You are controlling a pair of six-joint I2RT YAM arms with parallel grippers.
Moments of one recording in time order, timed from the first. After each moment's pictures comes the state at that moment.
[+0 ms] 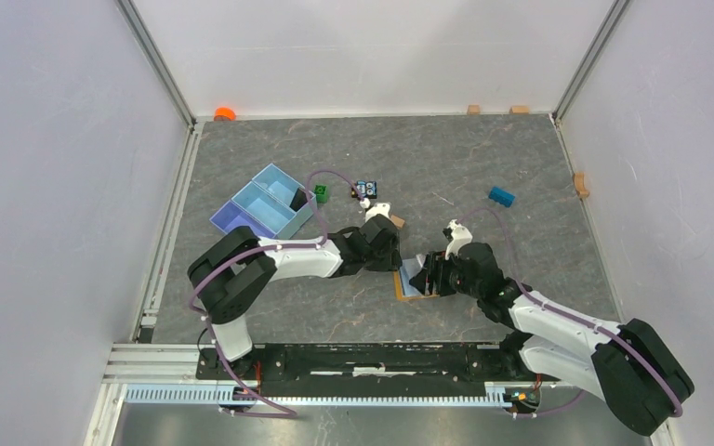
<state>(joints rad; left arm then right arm) -0.95 1.79 0.96 -0.04 -0.14 -0.77 0.61 1.01 0.22 0.18 -0.18 0.54</state>
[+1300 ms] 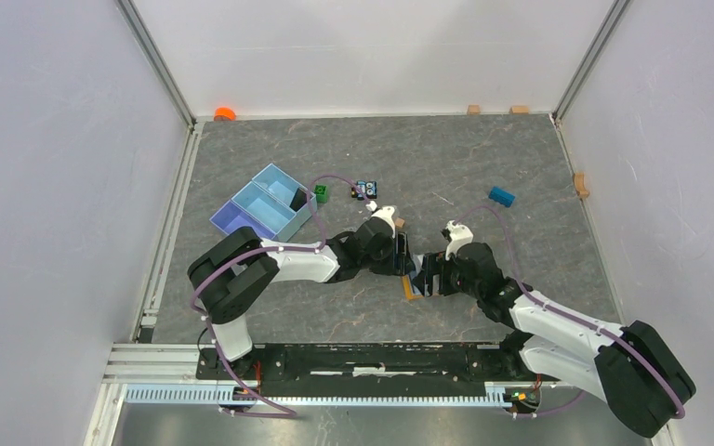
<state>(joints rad) -0.95 1.79 0.89 0.18 0.01 -0.74 0.61 1.00 0.24 0.11 -0.06 0.42</state>
